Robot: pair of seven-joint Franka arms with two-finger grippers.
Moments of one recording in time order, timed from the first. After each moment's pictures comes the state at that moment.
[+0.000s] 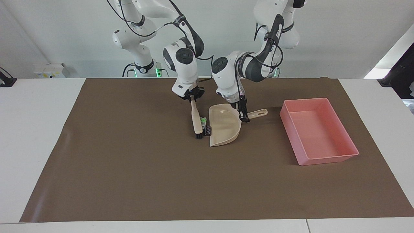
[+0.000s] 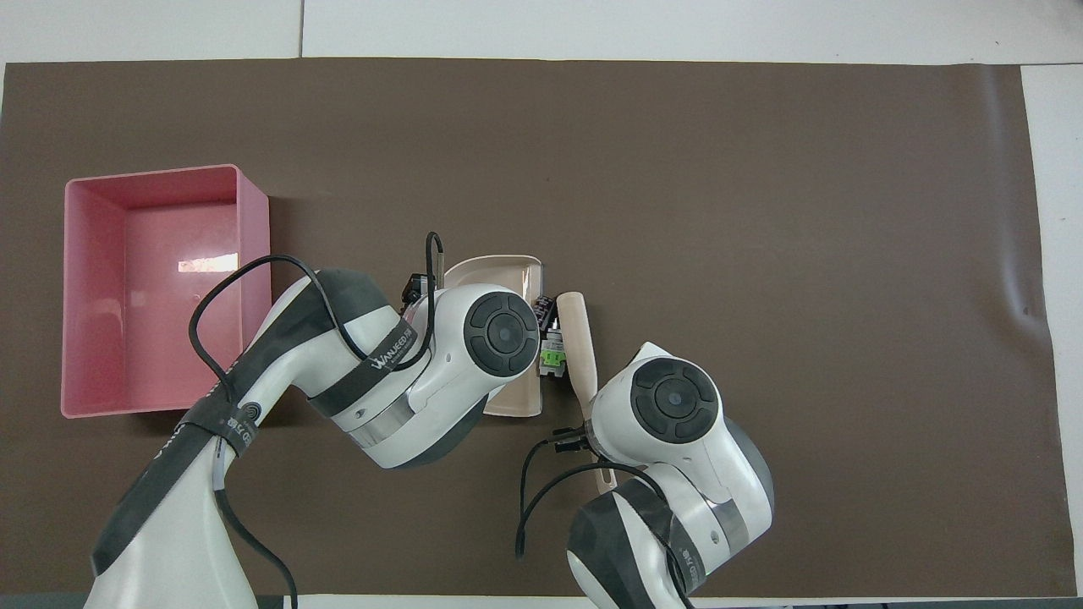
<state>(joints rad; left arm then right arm) -0.71 0.20 0.02 -1.97 0.45 1.94 0.79 0.63 0.01 0.03 -2.30 0.29 2.22 0.33</state>
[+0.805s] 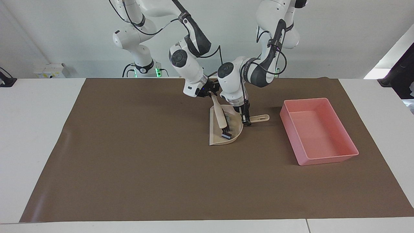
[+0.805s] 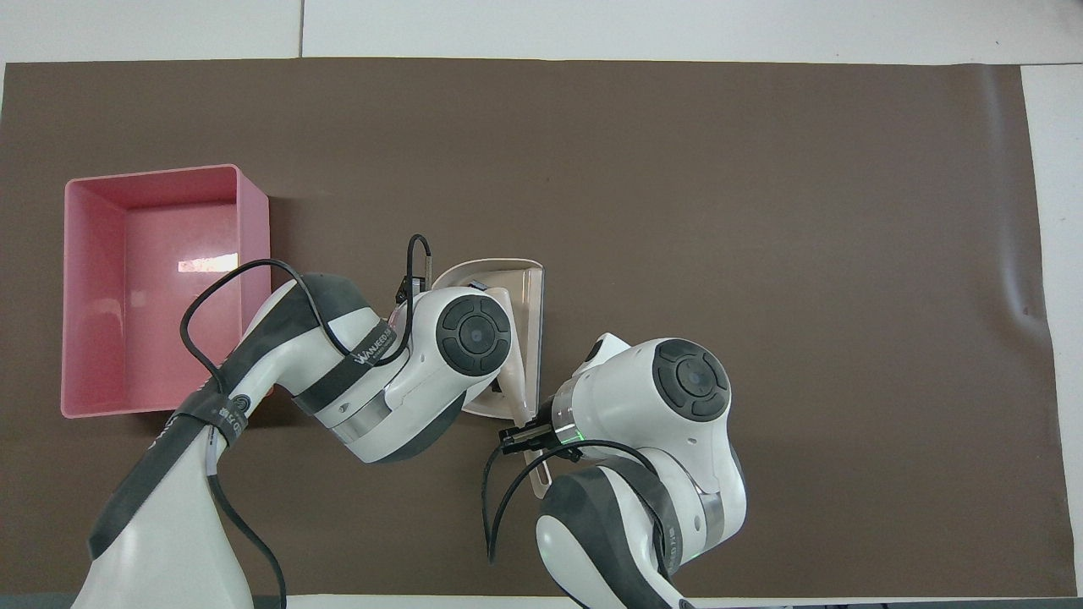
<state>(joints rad) -0.67 0.20 0.02 -2.04 0.45 2.05 0.81 0.66 0.05 0.03 -2.22 0.61 2.27 0.08</state>
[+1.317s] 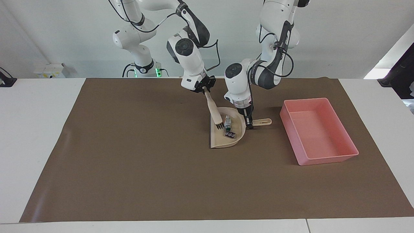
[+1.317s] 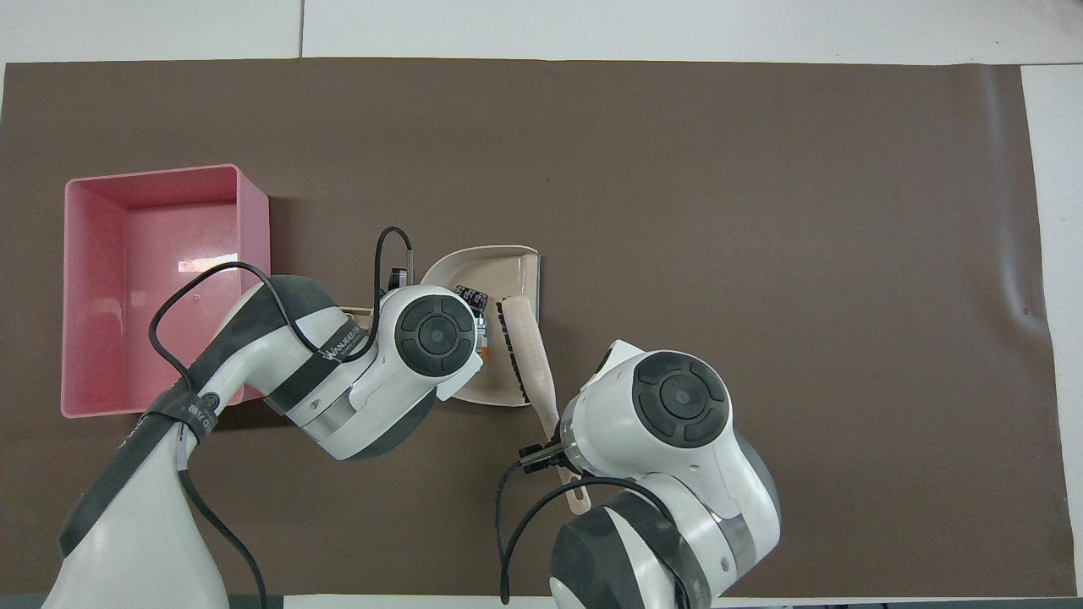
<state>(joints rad) -0.62 0.17 0.02 -2.11 0.45 2.18 0.81 0.66 -0.06 0.03 -2.20 0.34 2.06 0.25</state>
